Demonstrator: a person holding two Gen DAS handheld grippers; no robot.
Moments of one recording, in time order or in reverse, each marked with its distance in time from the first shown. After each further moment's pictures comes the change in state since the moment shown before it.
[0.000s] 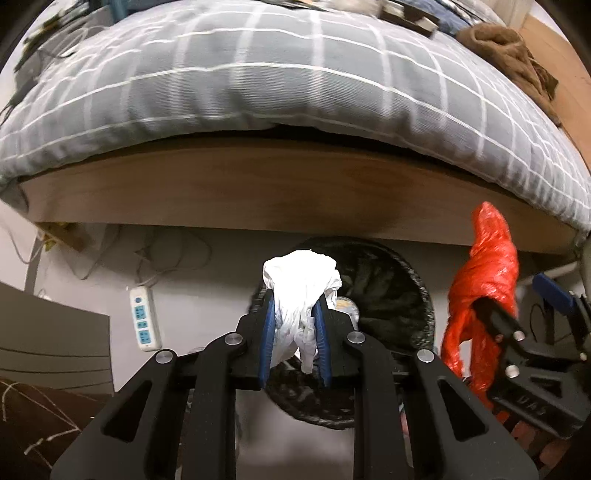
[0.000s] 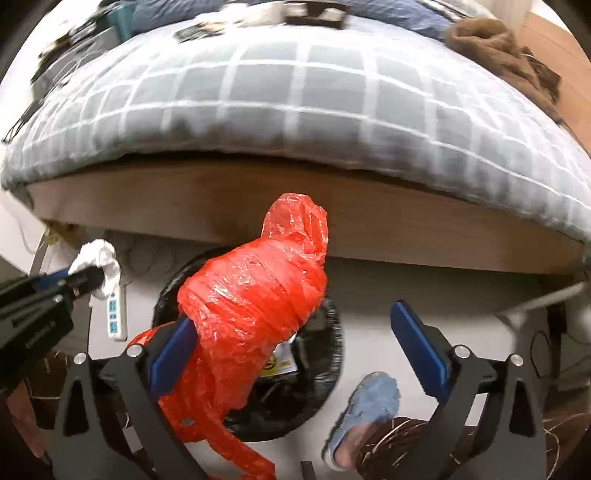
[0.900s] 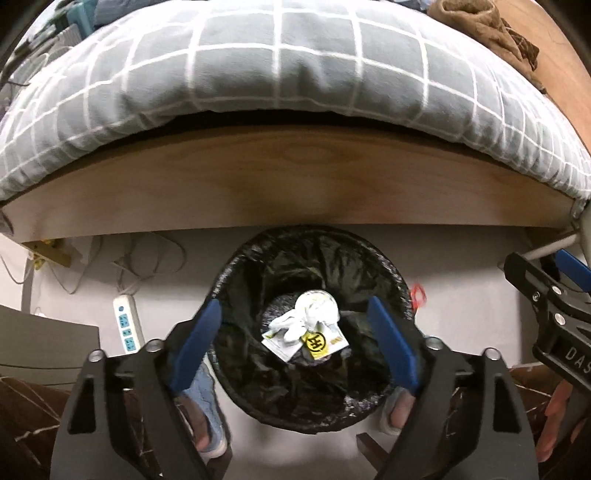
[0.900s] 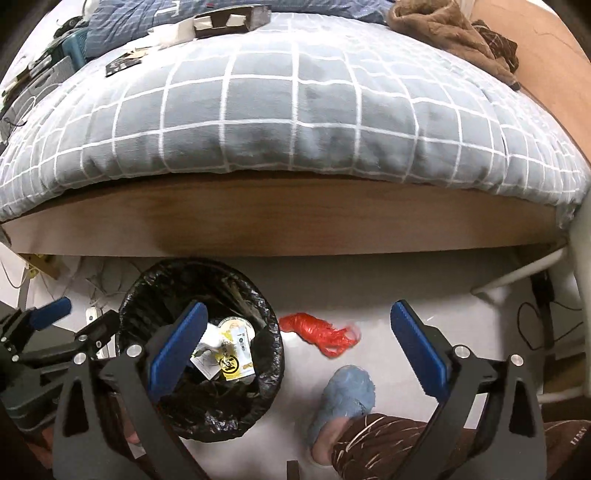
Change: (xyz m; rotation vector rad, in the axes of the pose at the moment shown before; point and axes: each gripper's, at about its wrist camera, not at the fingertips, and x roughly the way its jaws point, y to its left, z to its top) left arm 0.020 -0.050 -0.007 0.074 0.012 0.002; right arm -0.005 -0.054 0.004 0.095 -0.006 -0.063
